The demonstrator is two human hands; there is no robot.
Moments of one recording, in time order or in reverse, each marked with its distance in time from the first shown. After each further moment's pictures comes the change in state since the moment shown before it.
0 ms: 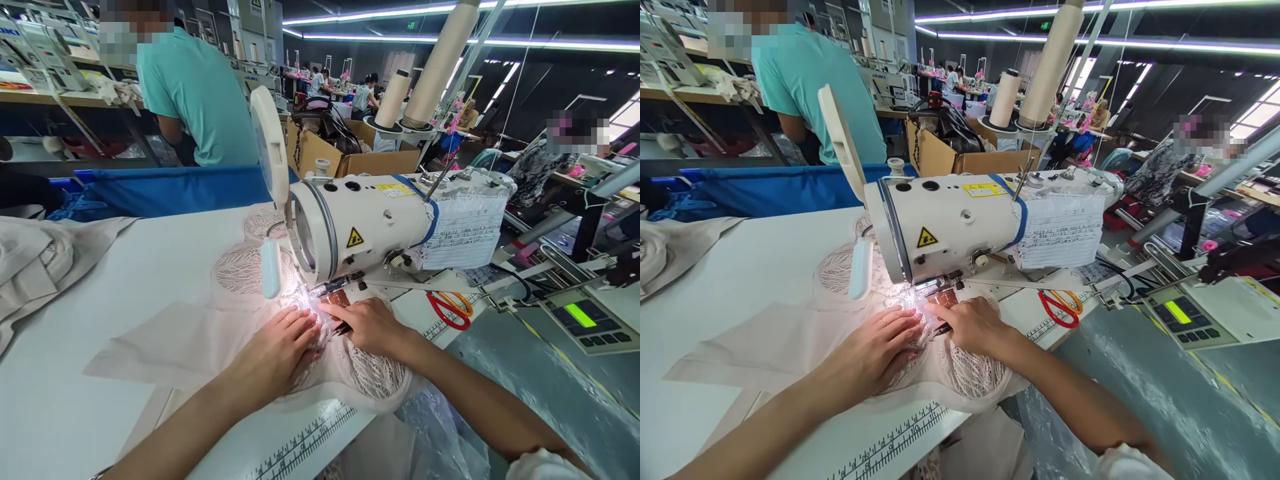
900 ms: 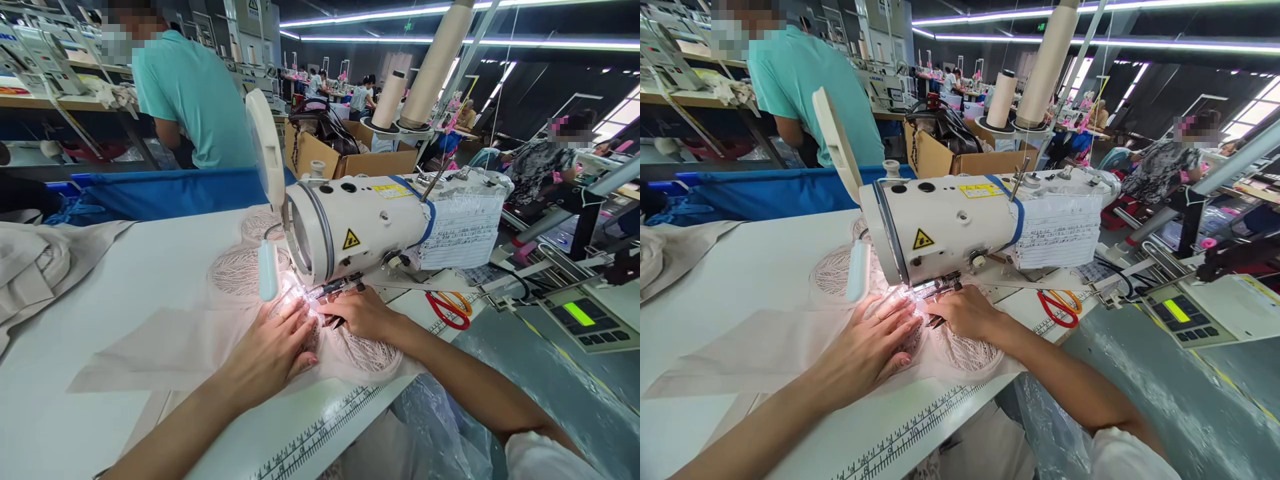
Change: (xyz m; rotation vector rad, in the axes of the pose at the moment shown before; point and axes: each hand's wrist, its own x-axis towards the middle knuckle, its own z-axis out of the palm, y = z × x) left_hand -0.003 -0.005 -0.009 0.123 -0.108 -0.109; right_hand 0.020 0.013 0.003 -0.051 0.129 -0.189
